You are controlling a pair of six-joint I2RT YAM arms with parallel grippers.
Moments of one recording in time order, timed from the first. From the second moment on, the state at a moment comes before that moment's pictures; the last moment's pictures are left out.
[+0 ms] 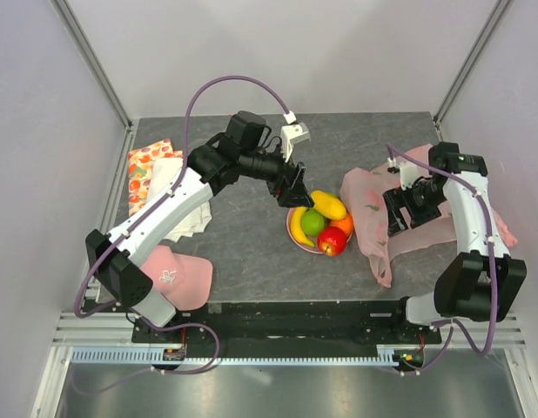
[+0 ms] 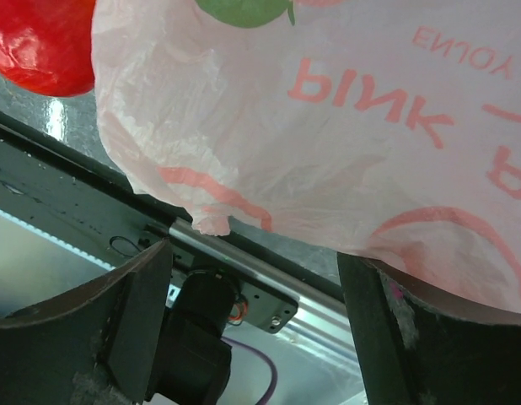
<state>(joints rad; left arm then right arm) -0.70 1.59 1.64 -0.63 0.72 0.04 -0.18 1.42 1.32 -1.35 -0.34 -0.56</state>
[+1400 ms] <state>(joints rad) -0.96 1.69 1.81 -0.61 0.41 0.18 -0.25 1.83 2.01 -0.80 -0.87 -0.05</state>
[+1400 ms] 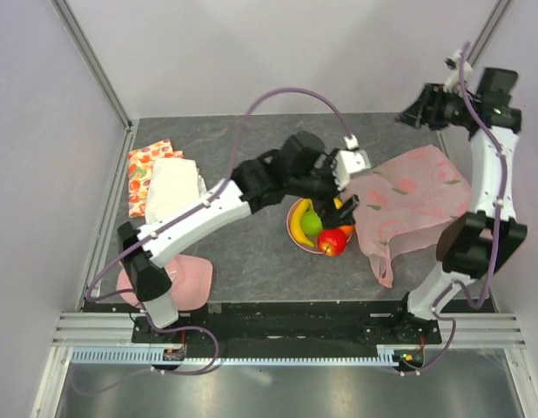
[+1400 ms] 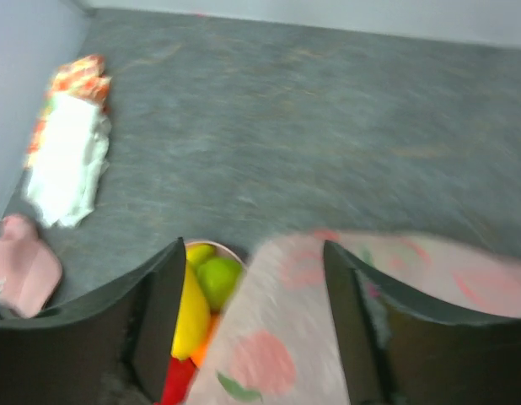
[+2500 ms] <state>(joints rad) -0.94 2.40 2.49 -0.22 -0.07 0.33 -0.53 1.39 1.62 -0.67 -0.85 0.12</state>
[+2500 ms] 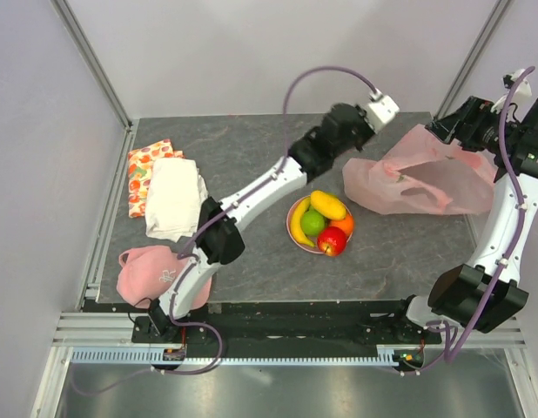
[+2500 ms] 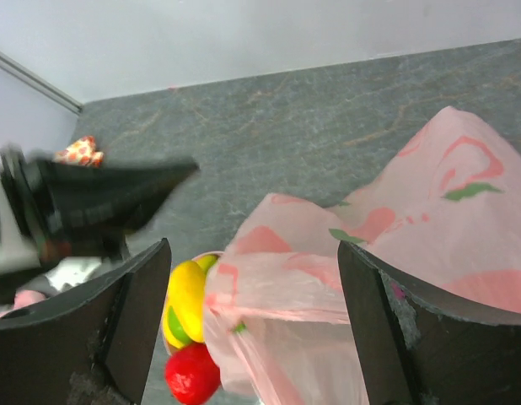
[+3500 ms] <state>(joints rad) -0.65 1.49 1.70 -0.44 0.29 0.16 -0.50 1.60 1.46 -1.31 -0.42 -0.47</state>
